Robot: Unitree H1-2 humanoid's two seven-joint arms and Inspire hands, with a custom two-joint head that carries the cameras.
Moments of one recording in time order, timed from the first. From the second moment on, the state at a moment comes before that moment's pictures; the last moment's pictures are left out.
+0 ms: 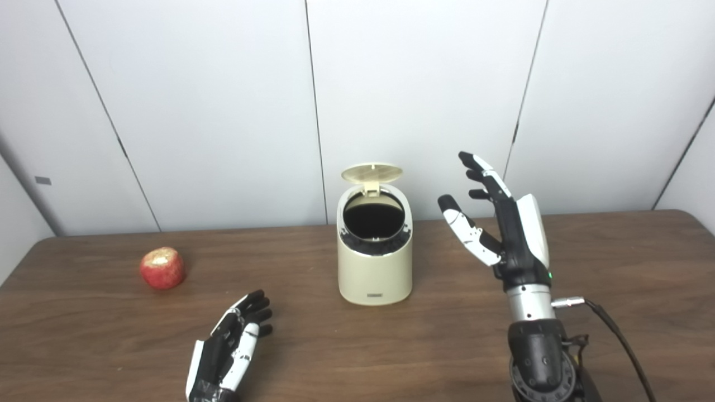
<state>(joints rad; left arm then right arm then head) 0.02 0.00 0.06 -0.07 -0.09 -0.05 -0.01 -0.30 -0.08 0.08 -0.20 -0.51 0.04 -0.25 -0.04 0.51</state>
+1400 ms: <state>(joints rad) 0.00 0.00 0.04 -0.04 0.13 -0.16 0.09 -0.06 -0.13 -0.01 -0.01 -0.43 -0.27 -0.31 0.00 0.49</state>
